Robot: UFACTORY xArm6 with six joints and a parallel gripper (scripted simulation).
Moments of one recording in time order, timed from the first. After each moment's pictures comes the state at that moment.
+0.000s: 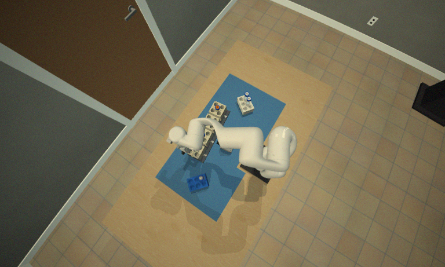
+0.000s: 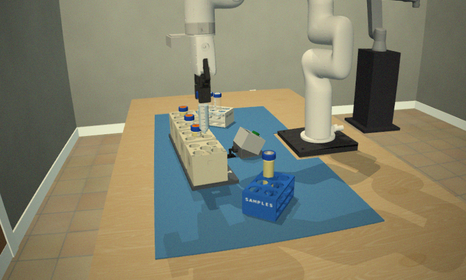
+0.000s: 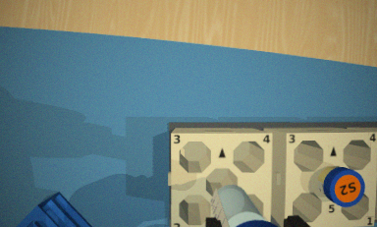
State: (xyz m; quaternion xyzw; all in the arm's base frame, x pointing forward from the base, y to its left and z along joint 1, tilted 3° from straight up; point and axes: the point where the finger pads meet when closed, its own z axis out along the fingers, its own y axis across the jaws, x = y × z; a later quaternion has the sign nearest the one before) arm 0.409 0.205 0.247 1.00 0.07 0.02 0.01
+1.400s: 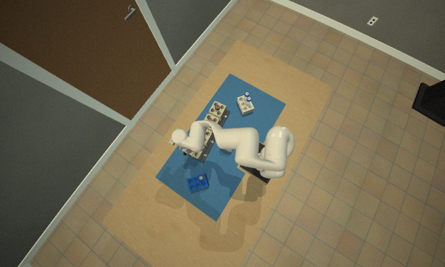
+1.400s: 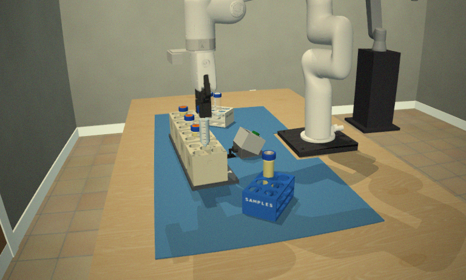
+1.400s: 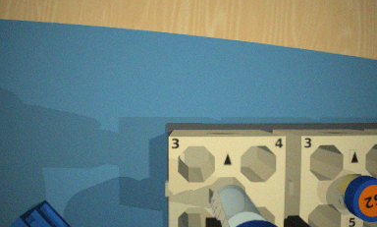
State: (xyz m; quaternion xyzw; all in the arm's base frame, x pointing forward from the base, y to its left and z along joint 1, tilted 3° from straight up) arm 0.411 0.204 0.208 1.00 0.08 0.02 0.01
